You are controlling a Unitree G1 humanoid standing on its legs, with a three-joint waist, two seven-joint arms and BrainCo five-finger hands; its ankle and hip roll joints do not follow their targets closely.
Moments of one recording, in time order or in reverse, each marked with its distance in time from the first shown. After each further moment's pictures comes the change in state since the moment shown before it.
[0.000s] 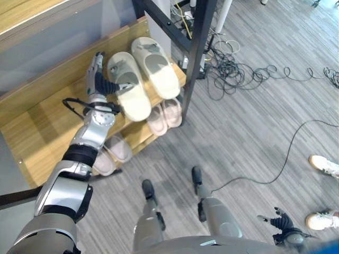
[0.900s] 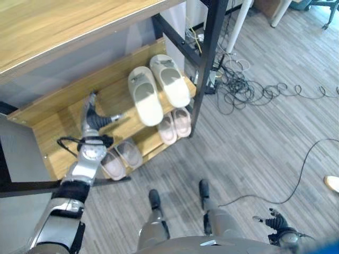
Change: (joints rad) left arm 0.401 -0.074 0.131 -0.121 -0.091 -0.062 -0.065; right arm -0.016 0.031 0.017 0.010 -0.003 0.031 -0.001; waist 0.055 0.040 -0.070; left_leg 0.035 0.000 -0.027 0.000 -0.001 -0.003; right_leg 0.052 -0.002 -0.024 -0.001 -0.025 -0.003
